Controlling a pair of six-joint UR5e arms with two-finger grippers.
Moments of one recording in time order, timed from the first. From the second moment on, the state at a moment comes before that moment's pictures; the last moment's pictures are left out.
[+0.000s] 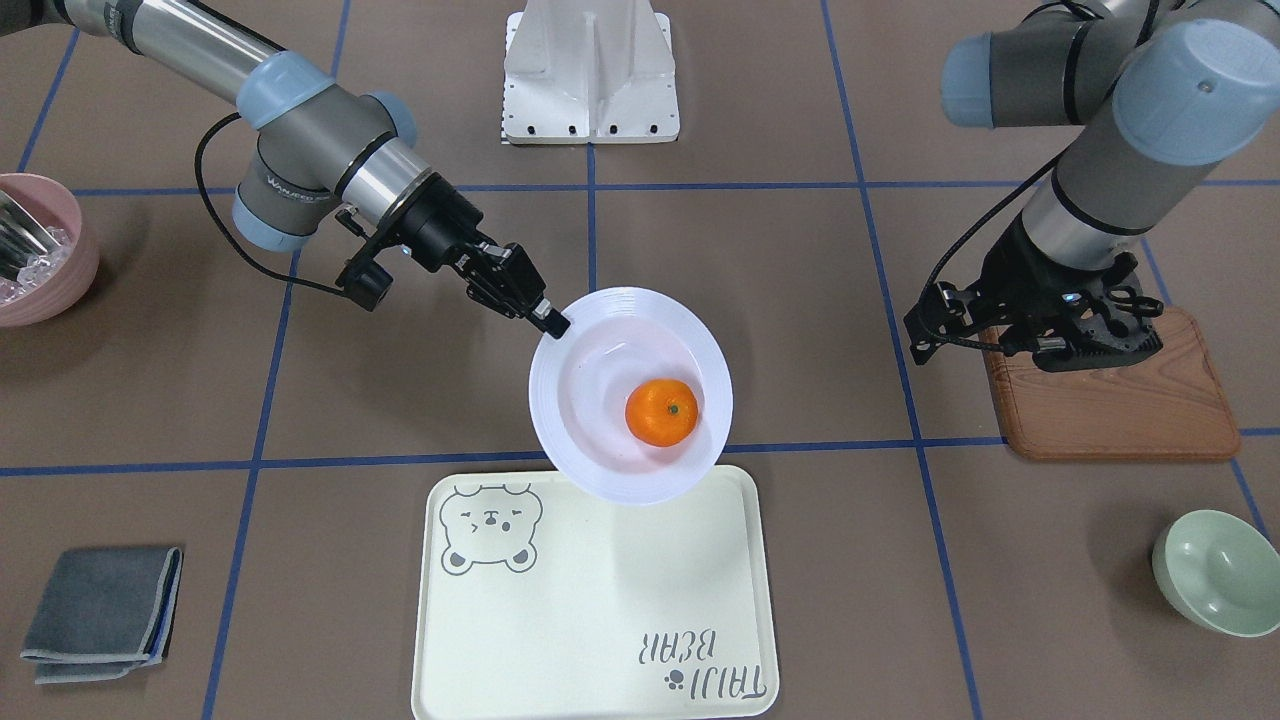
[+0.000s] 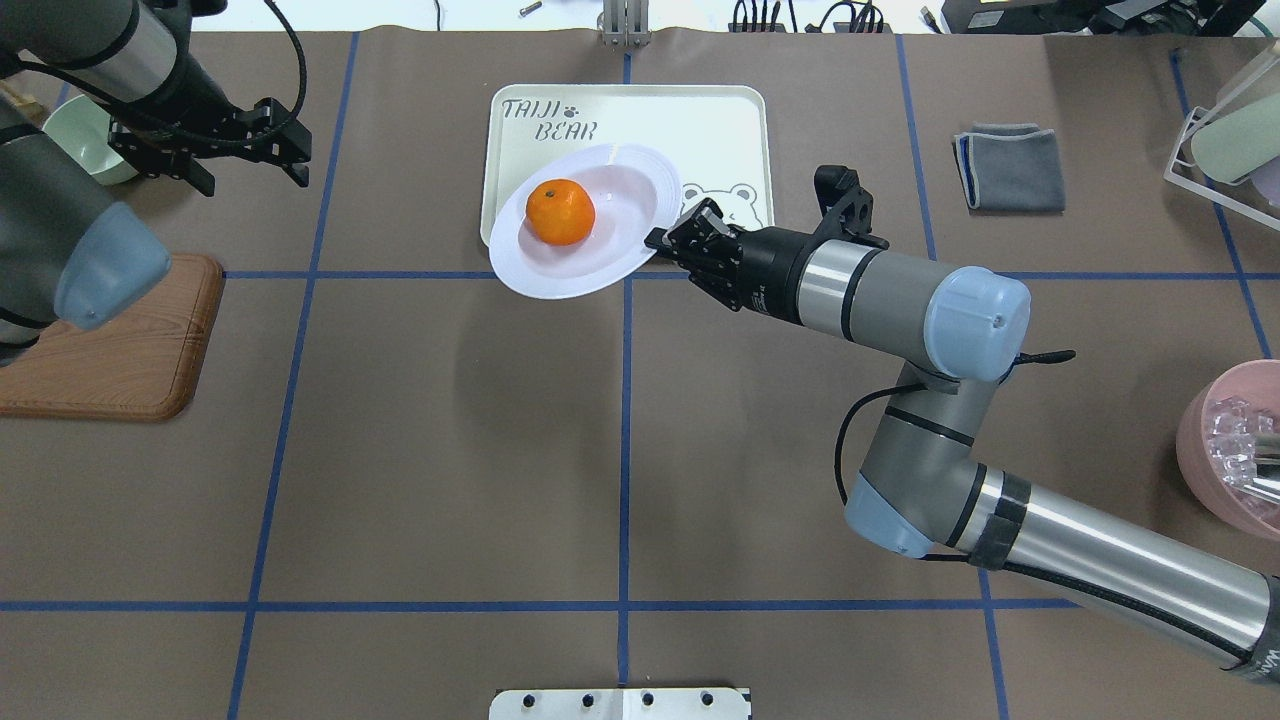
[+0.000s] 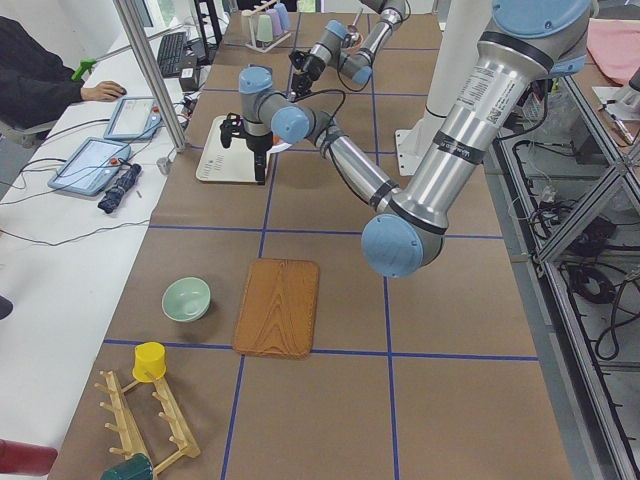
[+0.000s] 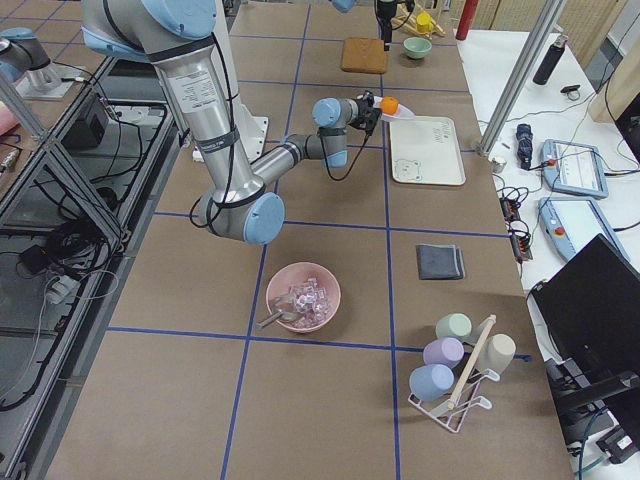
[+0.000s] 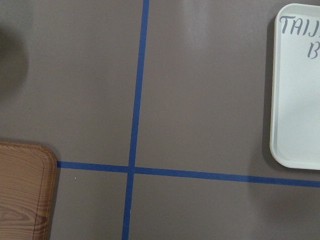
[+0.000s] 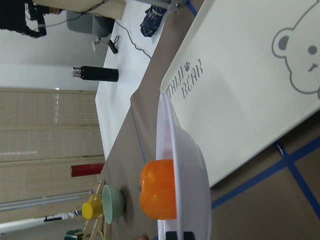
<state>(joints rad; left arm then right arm) -1.02 -2.06 -1.78 -1.49 -2.18 -0.88 0.57 -1.06 1.51 -0.30 1.55 2.02</state>
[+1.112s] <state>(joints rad) -1.04 -2.06 -1.78 -1.49 -2.18 -0.88 0.67 -0.81 1.17 -0.38 1.45 2.16</state>
